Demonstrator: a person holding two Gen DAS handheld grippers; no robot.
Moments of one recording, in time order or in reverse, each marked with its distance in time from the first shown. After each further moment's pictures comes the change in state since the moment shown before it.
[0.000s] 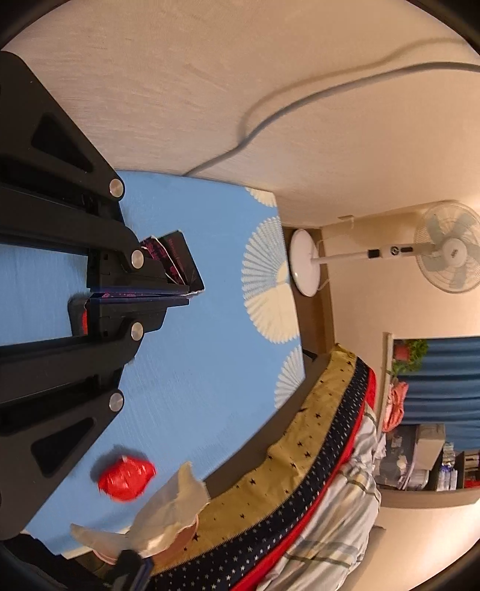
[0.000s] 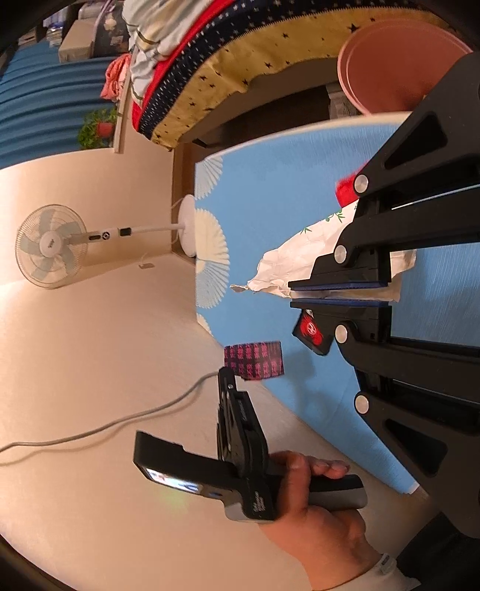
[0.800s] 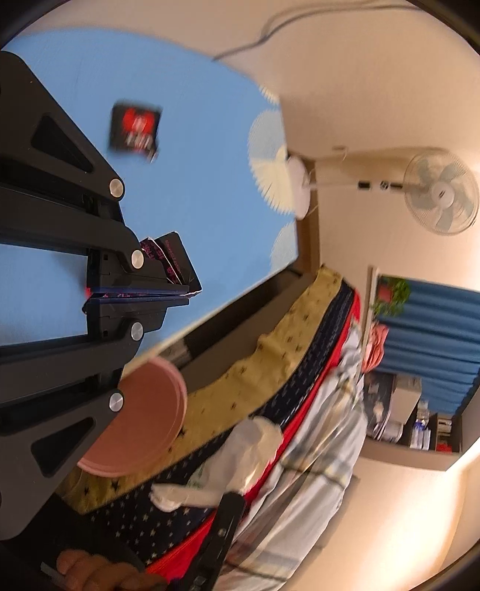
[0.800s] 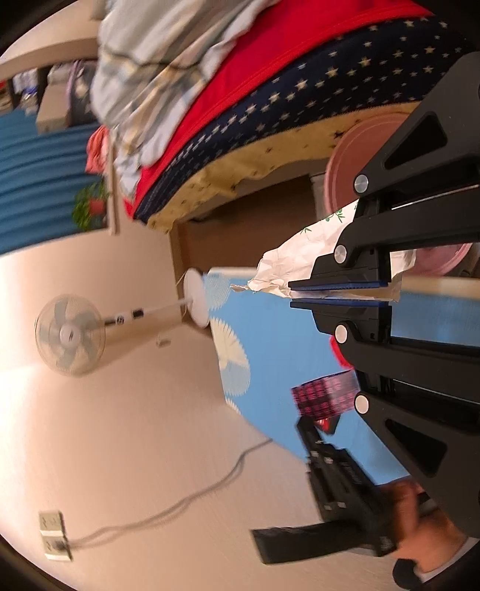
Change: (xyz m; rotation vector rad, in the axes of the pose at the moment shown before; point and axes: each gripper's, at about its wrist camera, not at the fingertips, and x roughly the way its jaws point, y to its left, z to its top) left arm -0.030 -0.178 -0.039 -0.066 -0.065 -0.251; right arm -0.100 -0.168 -0.002 0.197 -0.005 -0.174
